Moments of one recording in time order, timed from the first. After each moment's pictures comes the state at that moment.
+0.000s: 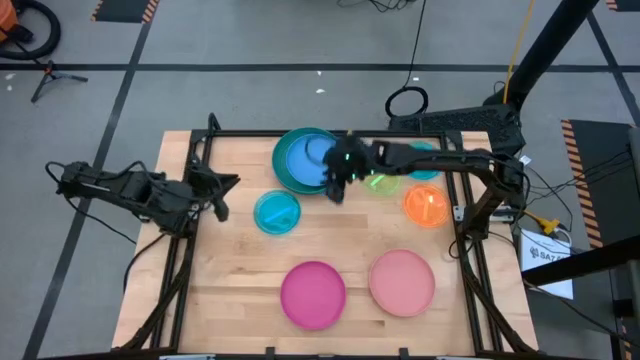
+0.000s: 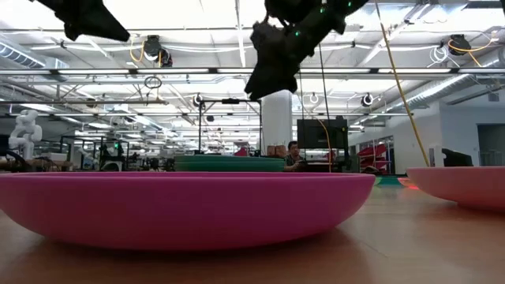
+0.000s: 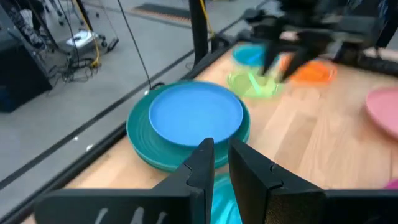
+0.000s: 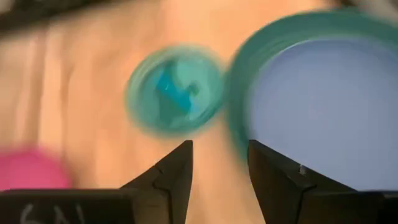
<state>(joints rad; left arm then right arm) -0.26 0.64 0.76 -0.69 -0.75 -0.40 -0.23 1.69 1.32 -0.42 -0.10 0.13</state>
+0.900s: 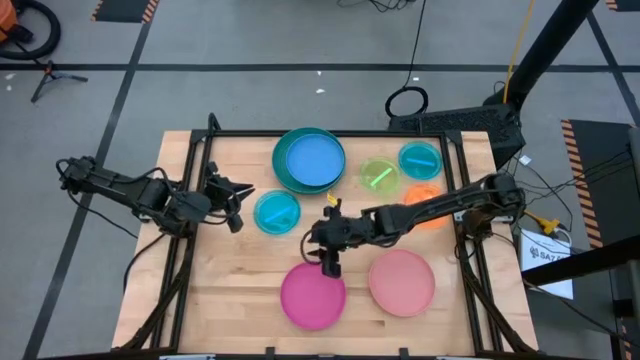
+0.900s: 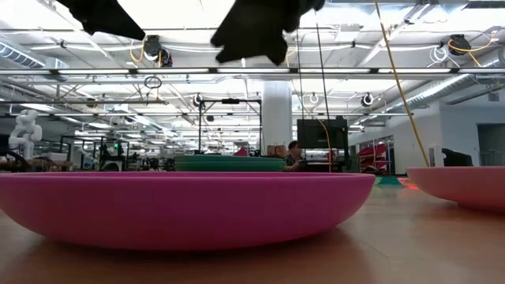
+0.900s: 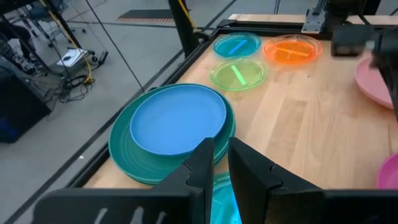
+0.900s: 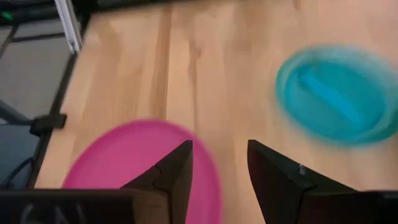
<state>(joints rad) -0.31 0.78 0.78 -0.57 -0.75 -0.26 0.21 1.77 1.32 -0.25 0.06 0.29</state>
